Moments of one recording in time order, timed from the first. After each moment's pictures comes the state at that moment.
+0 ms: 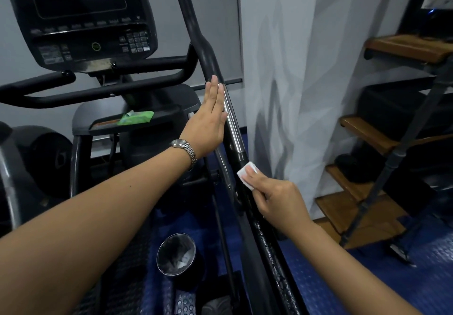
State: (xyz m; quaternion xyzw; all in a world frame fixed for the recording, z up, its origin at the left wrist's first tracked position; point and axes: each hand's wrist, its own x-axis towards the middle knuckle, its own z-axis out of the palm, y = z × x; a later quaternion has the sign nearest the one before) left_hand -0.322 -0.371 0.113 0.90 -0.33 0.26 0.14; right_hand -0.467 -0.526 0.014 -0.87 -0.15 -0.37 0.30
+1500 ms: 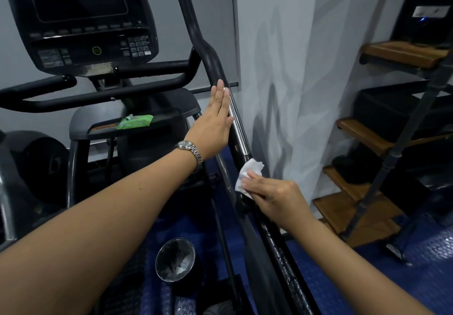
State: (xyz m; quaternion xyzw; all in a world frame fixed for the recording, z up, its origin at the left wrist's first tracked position) left_hand -0.332 -0.368 0.123 0.90 -0.34 0.24 0.11; right_hand -0.462 -0.519 0.013 -0.86 -0.20 -0.39 0.27
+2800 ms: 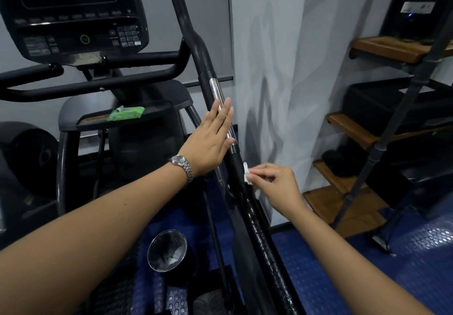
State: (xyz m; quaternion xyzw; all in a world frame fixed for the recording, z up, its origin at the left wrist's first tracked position) left_hand -0.360 -0.370 0.085 0.88 -0.40 0.24 0.00; right_hand -0.464 -0.541 0.015 -0.78 -0.01 -0.19 0.60
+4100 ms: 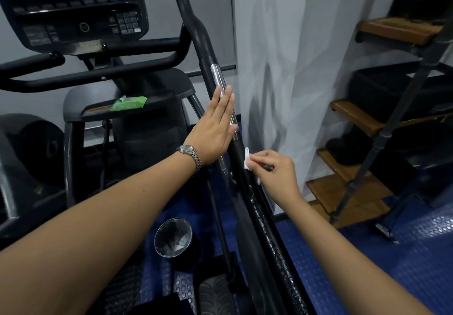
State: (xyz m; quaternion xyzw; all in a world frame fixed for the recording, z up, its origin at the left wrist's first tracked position) left_hand -0.368 -0.378 0.081 0.89 -0.38 0.25 0.00; right_hand -0.469 -0.529 0.006 -0.77 -0.02 -0.24 0.59
